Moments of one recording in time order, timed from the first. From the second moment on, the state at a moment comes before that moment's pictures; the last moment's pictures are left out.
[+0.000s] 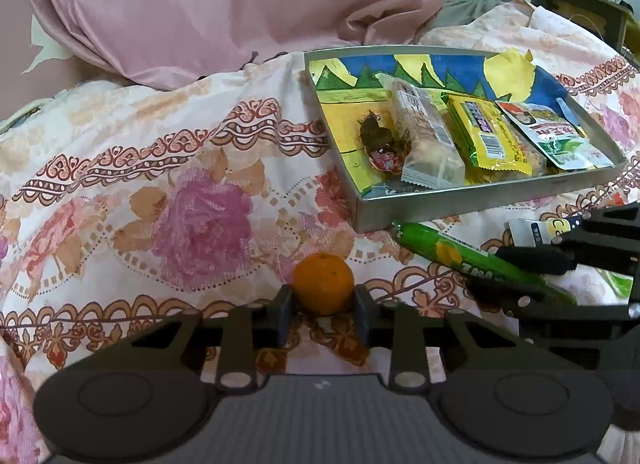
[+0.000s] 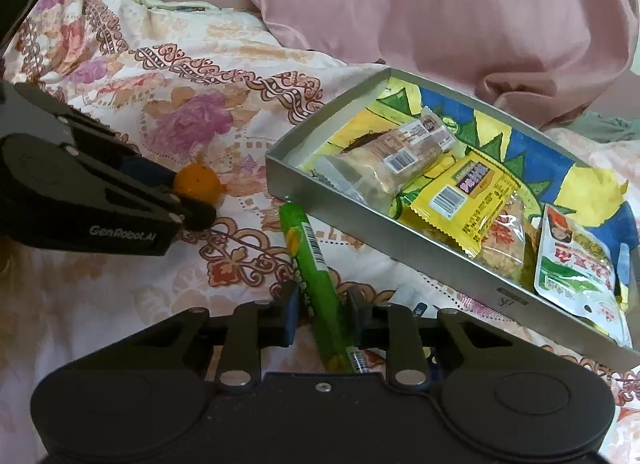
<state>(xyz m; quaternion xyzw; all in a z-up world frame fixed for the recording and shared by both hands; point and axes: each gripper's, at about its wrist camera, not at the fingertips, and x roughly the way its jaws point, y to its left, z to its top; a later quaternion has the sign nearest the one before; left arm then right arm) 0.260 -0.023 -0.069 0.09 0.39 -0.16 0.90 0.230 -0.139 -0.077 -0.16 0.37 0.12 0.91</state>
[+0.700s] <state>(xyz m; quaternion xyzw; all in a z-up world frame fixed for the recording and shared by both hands) 0.232 -0.031 -0.046 0.08 0.34 -0.18 0.92 0.184 -0.128 -0.048 -0.31 0.27 0.08 0.91</state>
